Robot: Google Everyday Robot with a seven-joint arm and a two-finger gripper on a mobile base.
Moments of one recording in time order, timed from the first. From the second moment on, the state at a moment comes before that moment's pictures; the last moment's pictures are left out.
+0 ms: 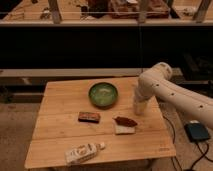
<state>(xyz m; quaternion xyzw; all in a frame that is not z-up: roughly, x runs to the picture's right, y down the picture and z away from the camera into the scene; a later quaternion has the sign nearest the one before) 0.178 0.046 0.763 -0.18 -0.05 -0.03 0.98</state>
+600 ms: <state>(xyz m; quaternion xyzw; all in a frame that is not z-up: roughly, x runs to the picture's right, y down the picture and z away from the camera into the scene) 0.228 0.068 0.777 -0.29 -0.15 0.03 0.94</state>
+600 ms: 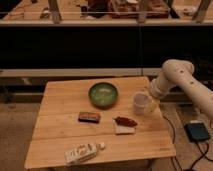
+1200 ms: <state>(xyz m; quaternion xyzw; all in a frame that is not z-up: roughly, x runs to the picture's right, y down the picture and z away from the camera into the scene) 0.218 0.088 0.784 -0.30 -0.13 0.03 0.95</state>
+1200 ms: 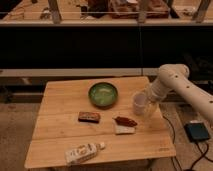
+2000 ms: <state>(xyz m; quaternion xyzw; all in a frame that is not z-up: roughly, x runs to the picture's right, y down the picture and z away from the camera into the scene) 0.205 0.115 0.804 -0.32 -0.13 0.03 0.94</state>
